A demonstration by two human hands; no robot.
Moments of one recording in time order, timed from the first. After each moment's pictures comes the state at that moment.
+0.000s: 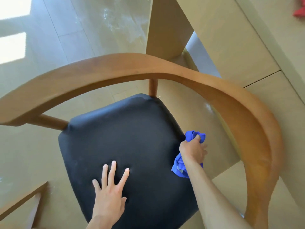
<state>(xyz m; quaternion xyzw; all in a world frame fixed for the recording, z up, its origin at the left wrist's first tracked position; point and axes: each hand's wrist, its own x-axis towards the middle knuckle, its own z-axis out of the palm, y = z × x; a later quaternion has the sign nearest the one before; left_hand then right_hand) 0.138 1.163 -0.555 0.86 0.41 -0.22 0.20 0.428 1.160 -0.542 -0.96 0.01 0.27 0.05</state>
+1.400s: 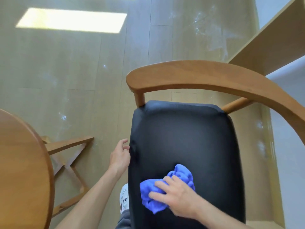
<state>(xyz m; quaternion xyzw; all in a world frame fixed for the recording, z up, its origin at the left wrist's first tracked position) 0.047 1.243 -0.530 0.32 0.80 0.07 0.50 0.265 1.134 -0.546 -0.32 -0.93 0.18 -0.05</state>
